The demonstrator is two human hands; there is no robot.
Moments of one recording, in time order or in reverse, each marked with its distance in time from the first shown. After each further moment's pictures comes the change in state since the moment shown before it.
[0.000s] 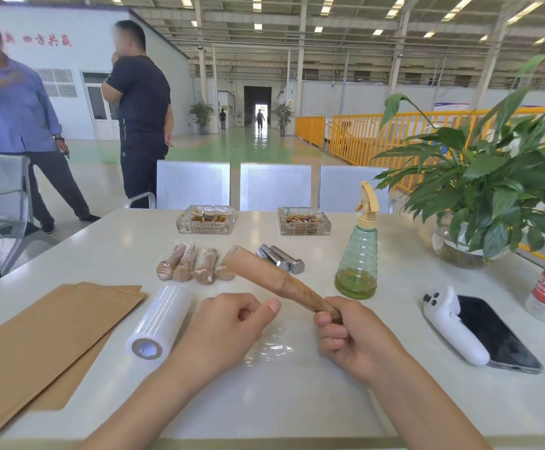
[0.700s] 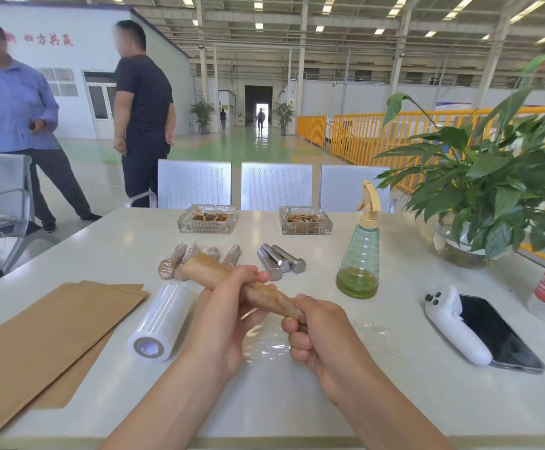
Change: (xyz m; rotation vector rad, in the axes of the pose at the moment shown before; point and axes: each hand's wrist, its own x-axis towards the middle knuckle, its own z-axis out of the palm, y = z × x) left_hand 0.010 0.022 0.010 -1.180 0.212 -0.309; right_hand -0.023 0.028 0.042 -0.197 -0.005 -0.212
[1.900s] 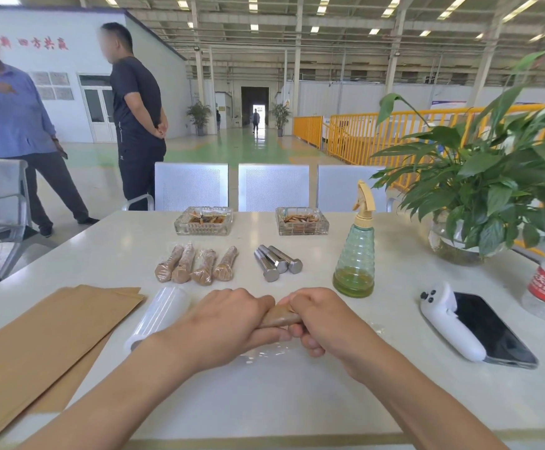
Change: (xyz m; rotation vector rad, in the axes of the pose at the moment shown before) left_hand 0.023 0.013 -0.024 1.958 -0.615 0.749; right_hand 0.006 -0.024 -0.018 -0.553 -0.138 -0.095
